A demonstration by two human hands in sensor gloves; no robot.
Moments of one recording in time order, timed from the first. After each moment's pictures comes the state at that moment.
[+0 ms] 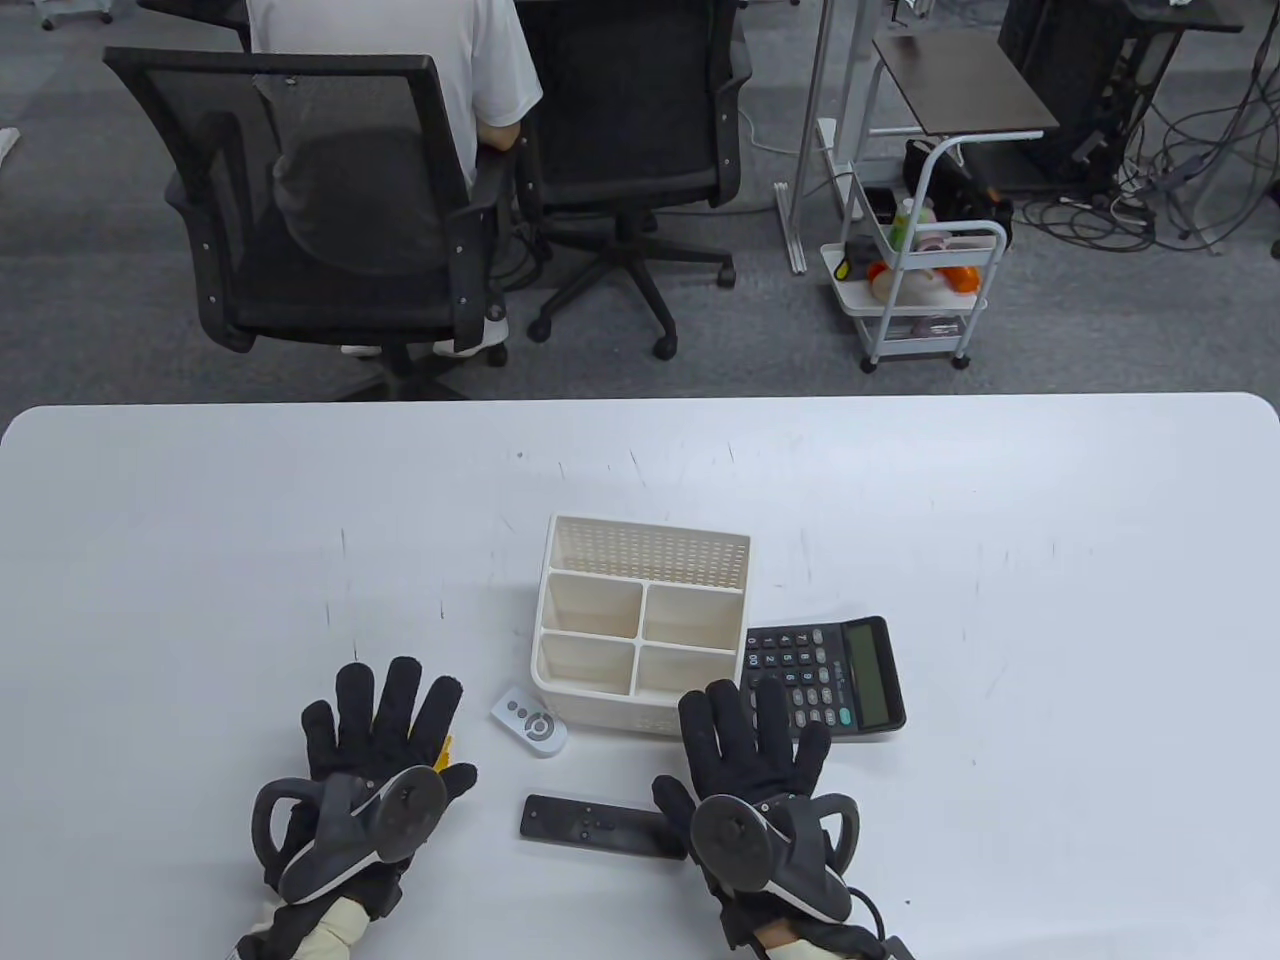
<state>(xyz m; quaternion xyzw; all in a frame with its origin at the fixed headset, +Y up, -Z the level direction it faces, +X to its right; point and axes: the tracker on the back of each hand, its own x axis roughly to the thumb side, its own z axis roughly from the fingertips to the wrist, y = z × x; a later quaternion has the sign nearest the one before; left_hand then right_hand) -0.250 -0.724 -0.257 0.04 -0.09 -0.03 0.99 0.067 -0.735 -0.243 0.15 -0.10 0.98 0.13</state>
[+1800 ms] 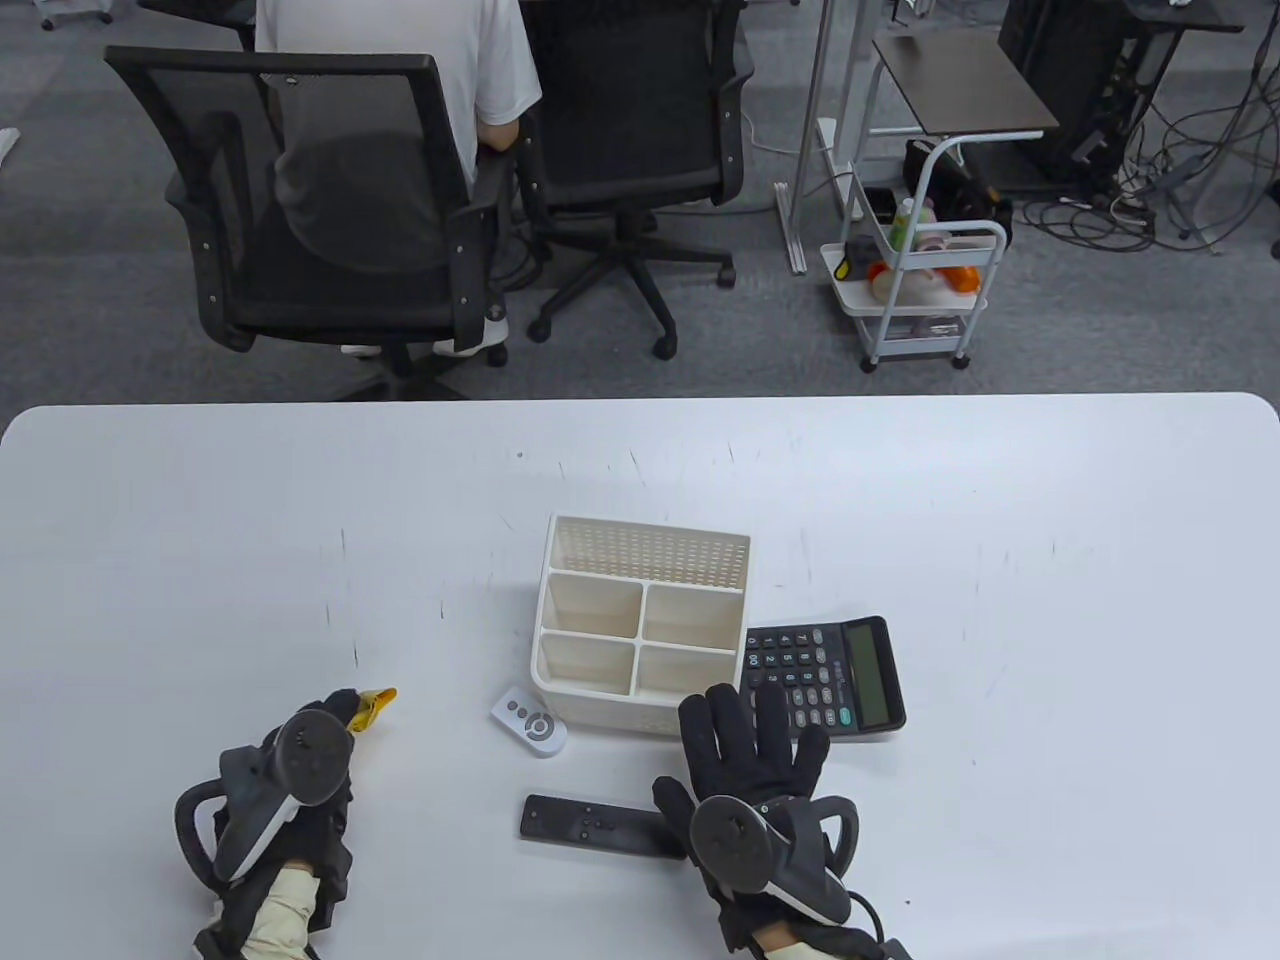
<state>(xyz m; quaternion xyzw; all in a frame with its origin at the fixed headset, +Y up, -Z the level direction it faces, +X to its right) -0.322 -0.726 -0.273 0.03 0.12 0.09 0.99 0.066 -0.734 -0.242 0.15 -0.09 0.98 0.14</state>
